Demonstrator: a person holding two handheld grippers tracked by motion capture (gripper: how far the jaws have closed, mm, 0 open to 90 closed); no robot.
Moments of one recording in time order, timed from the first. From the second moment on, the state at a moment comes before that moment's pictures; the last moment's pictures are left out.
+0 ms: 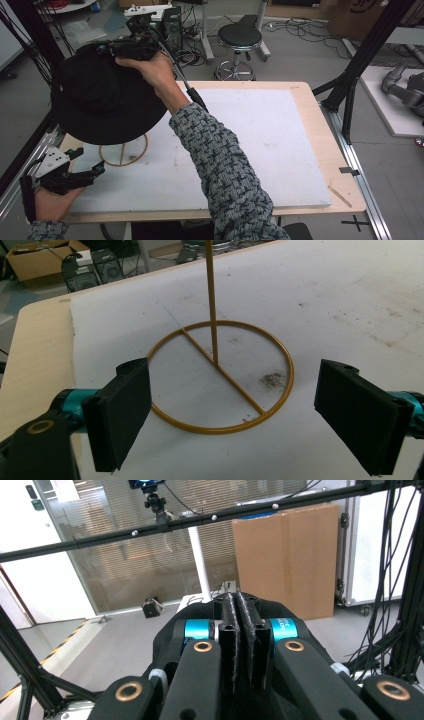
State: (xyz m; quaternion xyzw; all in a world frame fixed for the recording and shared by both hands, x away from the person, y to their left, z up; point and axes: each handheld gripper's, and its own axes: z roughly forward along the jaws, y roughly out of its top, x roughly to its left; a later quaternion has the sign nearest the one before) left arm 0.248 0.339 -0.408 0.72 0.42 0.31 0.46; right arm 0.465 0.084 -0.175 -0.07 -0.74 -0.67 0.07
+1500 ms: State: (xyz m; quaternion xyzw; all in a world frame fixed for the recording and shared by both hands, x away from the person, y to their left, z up) left arm 0.246 0.342 -0.414 0.72 0.42 0.31 0.45; right arm 0.470 0.080 -0.196 -0.10 -0.75 -0.65 0.06
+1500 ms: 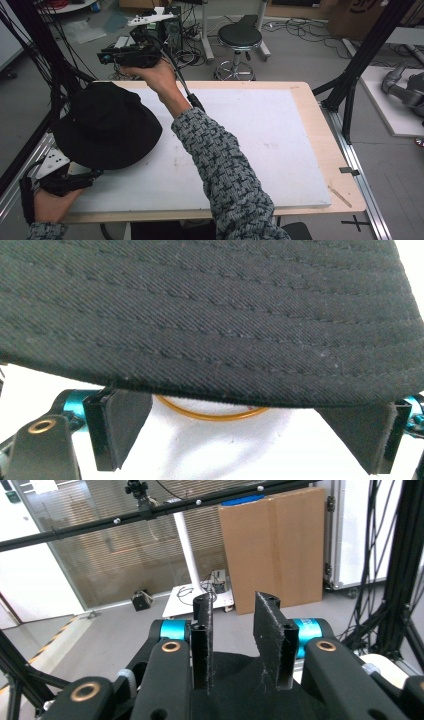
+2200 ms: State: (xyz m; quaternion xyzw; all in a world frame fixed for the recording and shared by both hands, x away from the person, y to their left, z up) left arm 0.247 0.341 -0.416 0.72 0.42 0.31 0.45; right arm 0.478 -0.001 -0.184 -0.14 -0.74 -0.66 -0.01
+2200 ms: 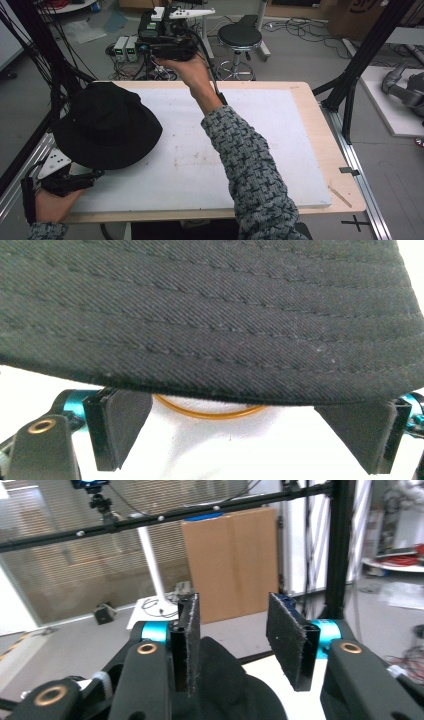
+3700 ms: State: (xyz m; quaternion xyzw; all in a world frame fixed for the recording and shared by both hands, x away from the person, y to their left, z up) left arm 0.249 0.337 -0.416 0.73 0.42 0.31 0.44; right arm 0.451 -0.233 -0.239 -0.29 -0.71 -0.63 -0.14
